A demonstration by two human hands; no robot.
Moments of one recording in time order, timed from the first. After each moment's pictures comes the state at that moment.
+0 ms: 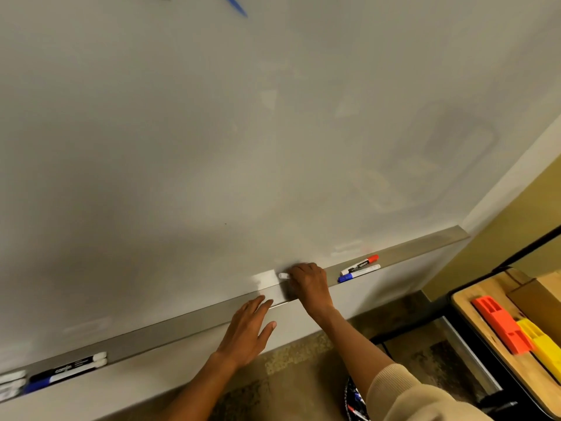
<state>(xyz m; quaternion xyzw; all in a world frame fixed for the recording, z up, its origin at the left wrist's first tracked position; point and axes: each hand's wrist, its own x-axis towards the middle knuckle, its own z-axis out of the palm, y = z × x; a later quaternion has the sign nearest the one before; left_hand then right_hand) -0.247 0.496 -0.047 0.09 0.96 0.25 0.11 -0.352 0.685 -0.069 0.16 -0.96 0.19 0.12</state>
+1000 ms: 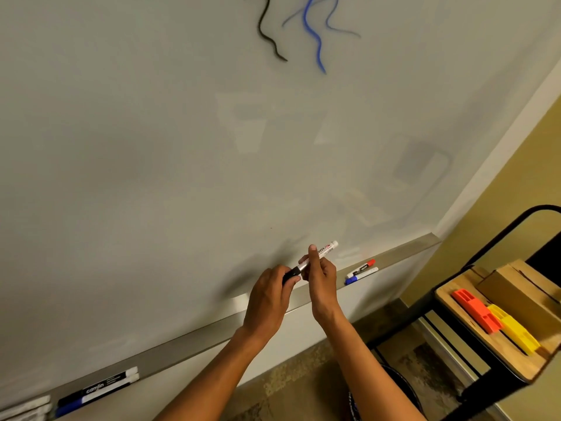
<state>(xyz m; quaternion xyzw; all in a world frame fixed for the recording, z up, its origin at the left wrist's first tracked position) -0.250 0.461 0.060 0.15 0.88 0.42 -0.16 -0.267 0.574 0.092 -0.15 -0.68 0.71 0.13</state>
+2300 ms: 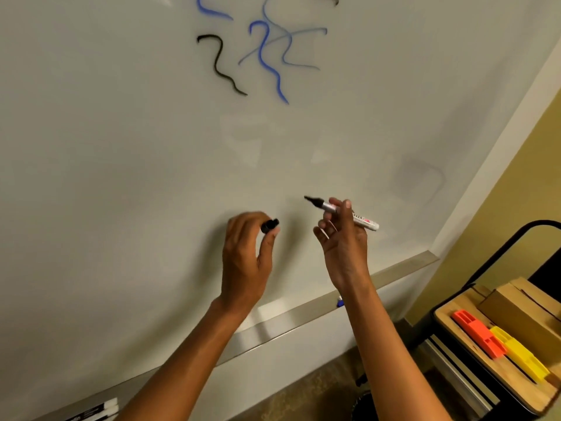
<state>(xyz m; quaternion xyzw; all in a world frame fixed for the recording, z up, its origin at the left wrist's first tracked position) -0.273 0.473 0.206 0.20 0.77 0.41 -0.45 -0.292 0.637 0.221 0.00 -0.43 0.89 0.15</state>
